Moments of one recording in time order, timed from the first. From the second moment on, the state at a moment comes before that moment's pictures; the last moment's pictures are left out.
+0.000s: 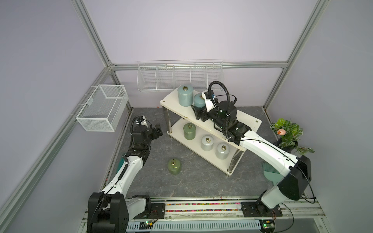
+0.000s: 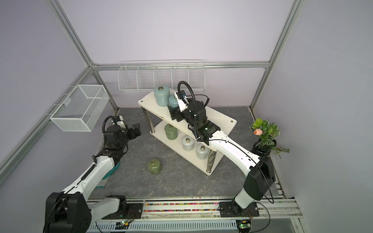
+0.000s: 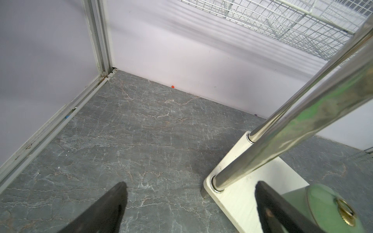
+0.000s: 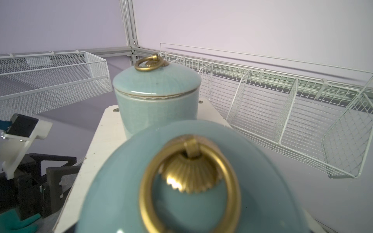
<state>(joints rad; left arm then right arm) -0.12 1.18 0.73 0.11 -0.06 -0.32 0.72 1.60 1.48 0.06 0.08 -0.03</state>
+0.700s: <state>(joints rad) -0.12 1.19 0.73 0.11 -0.07 -0.31 0.71 1.60 1.48 0.10 0.07 0.00</state>
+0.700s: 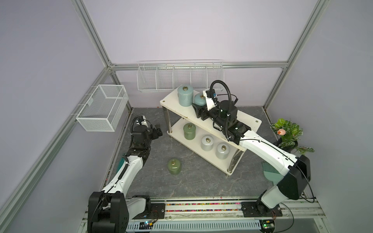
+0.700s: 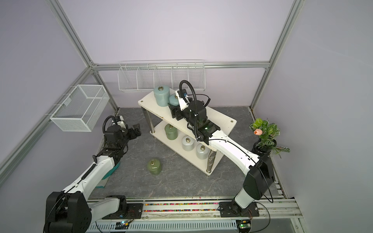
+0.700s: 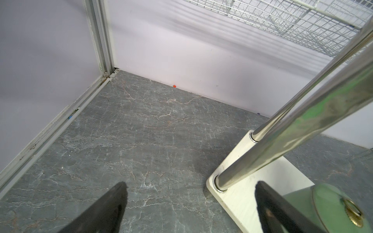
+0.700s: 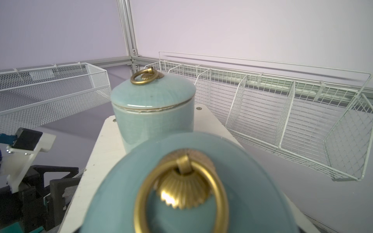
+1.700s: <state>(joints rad) -0.12 1.20 0.73 0.11 -0.09 -0.31 0.76 1.38 1.38 -0.07 -0.08 -0.02</state>
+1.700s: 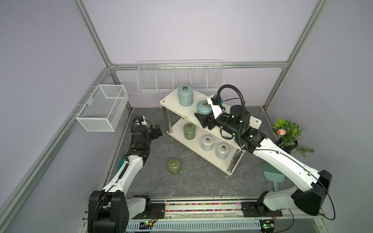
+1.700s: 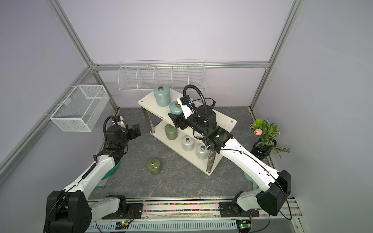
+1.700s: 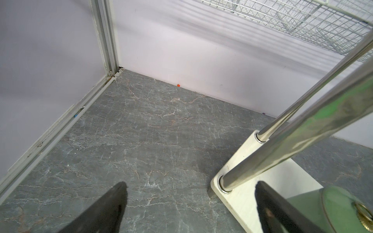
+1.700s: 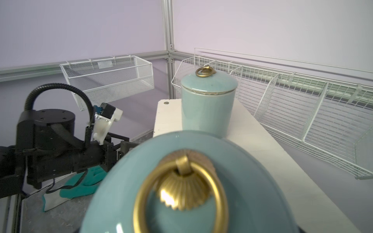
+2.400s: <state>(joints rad) -0.12 1.19 0.73 0.08 -0.10 -0.31 0.96 1.37 1.30 -0.07 -0.14 -0.04</state>
